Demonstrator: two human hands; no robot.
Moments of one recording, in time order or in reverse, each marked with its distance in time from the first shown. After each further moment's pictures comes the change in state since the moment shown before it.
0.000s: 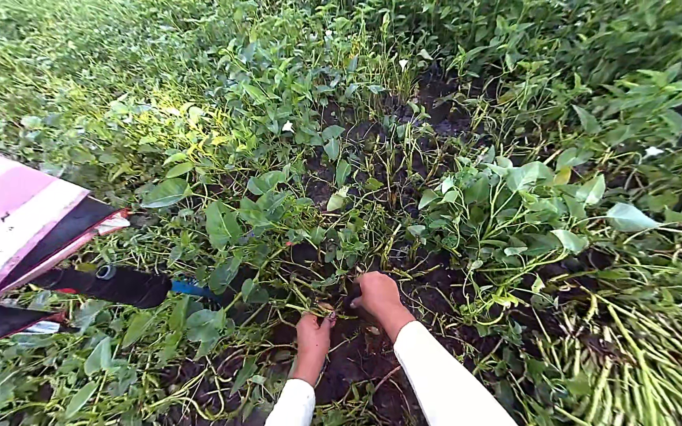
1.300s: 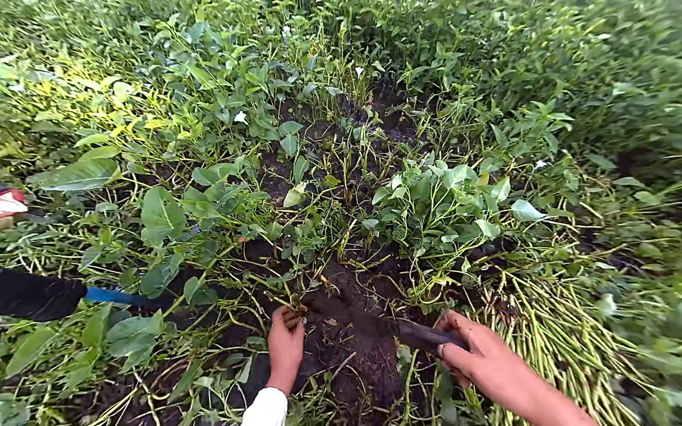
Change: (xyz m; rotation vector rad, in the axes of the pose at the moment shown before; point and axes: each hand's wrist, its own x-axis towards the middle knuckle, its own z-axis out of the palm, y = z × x) left_hand -0.022 -0.033 0.032 0.121 0.015 0.025; right_hand -0.256 0.117 -0.050 0.614 0.062 0.181
